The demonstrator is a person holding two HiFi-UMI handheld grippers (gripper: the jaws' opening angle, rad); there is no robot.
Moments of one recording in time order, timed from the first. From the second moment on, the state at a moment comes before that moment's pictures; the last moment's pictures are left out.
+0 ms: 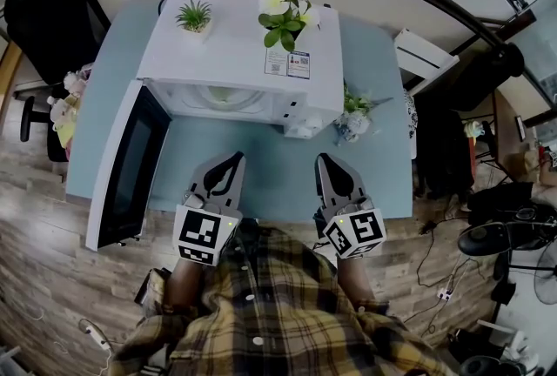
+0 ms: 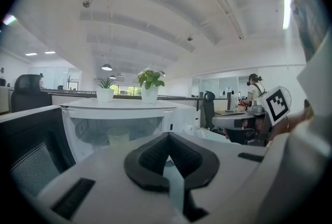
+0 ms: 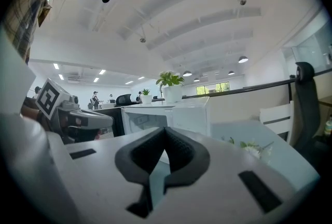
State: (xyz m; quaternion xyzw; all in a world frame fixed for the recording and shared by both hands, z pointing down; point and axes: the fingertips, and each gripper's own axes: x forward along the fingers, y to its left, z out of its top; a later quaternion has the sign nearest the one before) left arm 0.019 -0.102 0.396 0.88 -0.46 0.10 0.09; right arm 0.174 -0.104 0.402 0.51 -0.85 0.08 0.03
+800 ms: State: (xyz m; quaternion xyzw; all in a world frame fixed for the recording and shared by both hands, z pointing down) left arm 0.020 -0.098 0.396 0.88 -0.46 0.10 0.09; right arm 0.175 -0.100 0.400 0.51 -0.85 0.08 0.03
